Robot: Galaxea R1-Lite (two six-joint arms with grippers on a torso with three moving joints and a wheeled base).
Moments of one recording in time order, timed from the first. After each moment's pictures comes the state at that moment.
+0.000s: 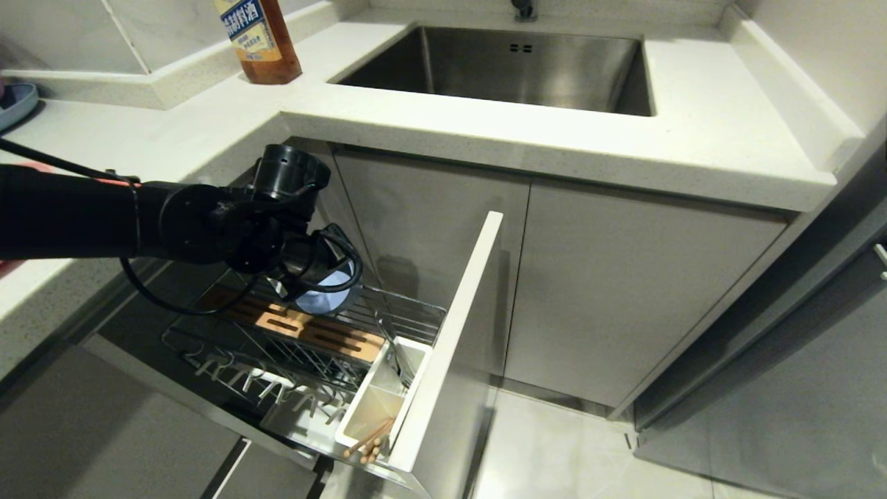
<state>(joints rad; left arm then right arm) -0.34 1.88 -1.45 0.24 0.33 -0.80 0.00 0.00 0.00 0.00 -0.01 0.01</state>
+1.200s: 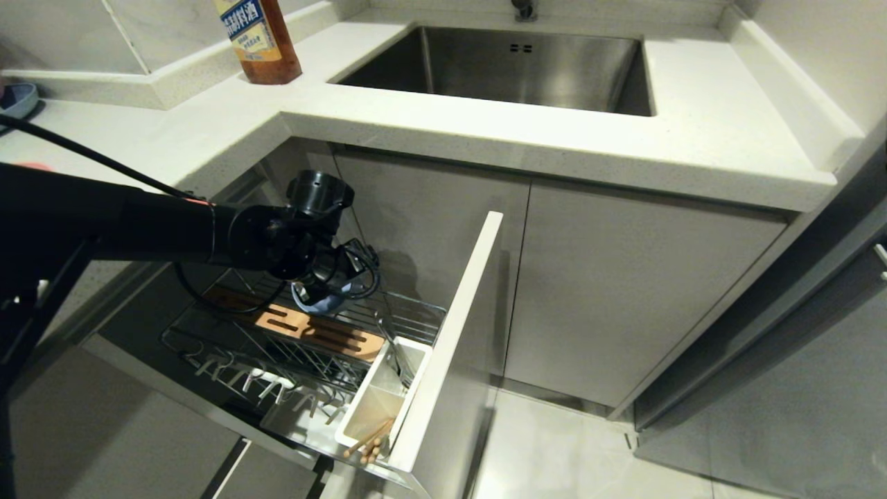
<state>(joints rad) -0.31 2.02 -1.53 0.21 0.30 -0.71 0.00 0.00 0.00 0.00 -0.01 0.01</state>
